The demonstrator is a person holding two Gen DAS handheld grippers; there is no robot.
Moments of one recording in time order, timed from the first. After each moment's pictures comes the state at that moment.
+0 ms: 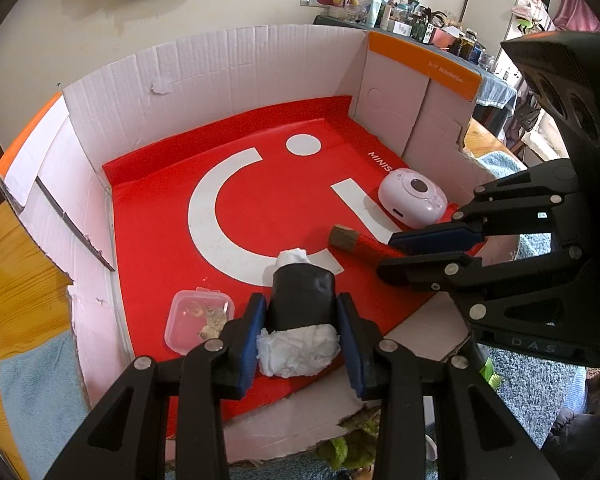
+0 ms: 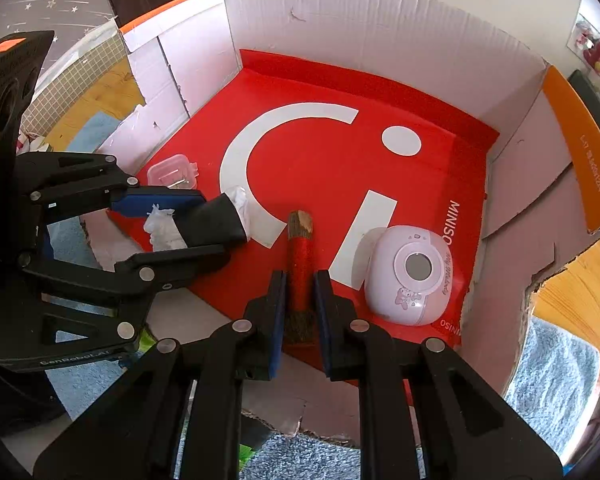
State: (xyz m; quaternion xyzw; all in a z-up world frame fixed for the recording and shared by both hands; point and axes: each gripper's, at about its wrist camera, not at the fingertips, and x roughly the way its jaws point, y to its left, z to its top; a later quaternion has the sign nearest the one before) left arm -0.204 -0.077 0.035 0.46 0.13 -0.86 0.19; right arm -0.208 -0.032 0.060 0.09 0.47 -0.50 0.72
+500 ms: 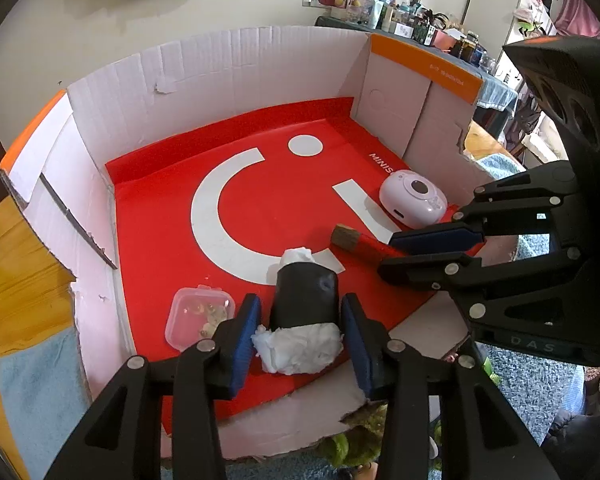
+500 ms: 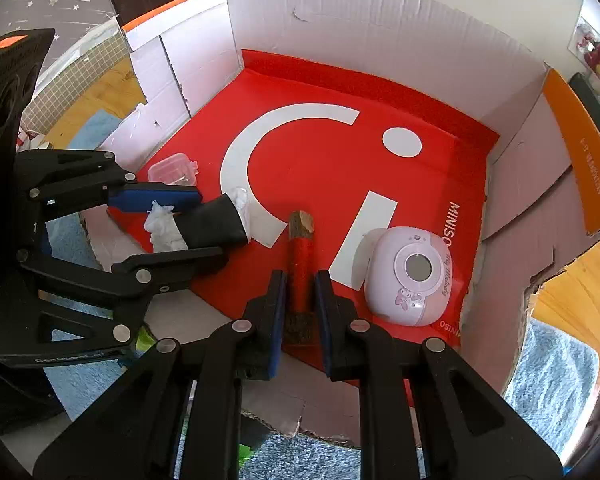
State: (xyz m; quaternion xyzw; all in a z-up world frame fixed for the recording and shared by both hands) left arm -0.203 -0.079 0.036 0.45 0.13 -0.86 0.19; right arm -0.208 -0.030 0.062 0.08 0.48 -0.50 0.72
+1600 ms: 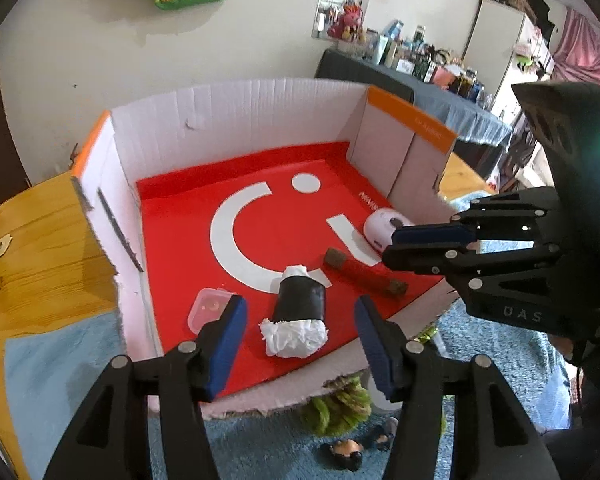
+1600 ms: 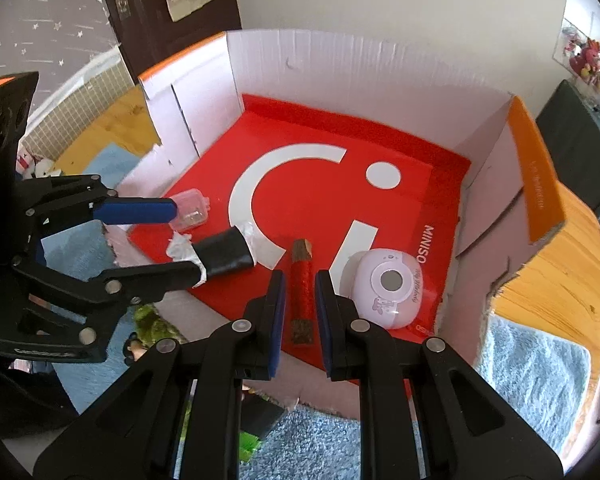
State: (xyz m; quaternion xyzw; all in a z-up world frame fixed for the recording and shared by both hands) left arm -0.173 -0.069 0.074 0.39 0.16 -0.88 0.21; right arm -0.210 -0.007 0.091 0.06 0.42 -0.52 0.74
